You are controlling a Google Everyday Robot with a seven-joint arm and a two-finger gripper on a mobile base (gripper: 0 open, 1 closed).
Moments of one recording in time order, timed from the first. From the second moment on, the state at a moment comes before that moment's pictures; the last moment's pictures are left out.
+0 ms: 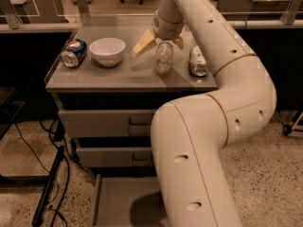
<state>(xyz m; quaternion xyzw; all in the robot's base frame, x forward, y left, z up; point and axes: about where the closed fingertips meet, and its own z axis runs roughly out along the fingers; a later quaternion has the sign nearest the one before) 0.782 -0.049 0.860 -0.21 0.96 0.09 0.14</state>
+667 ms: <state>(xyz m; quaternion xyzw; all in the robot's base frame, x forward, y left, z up) 0.789 -0.047 0.840 -0.22 0.96 0.08 0.13</state>
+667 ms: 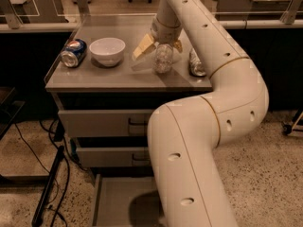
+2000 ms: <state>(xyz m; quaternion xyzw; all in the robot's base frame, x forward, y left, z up) 0.789 -0.047 0.840 -0.22 0.96 0.08 0.13</state>
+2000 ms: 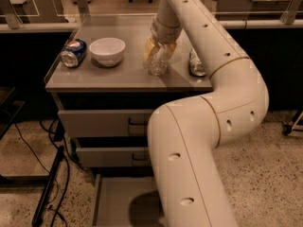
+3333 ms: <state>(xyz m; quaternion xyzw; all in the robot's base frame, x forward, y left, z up) 0.773 -0.069 0.884 -0.25 0.94 0.17 0.19</state>
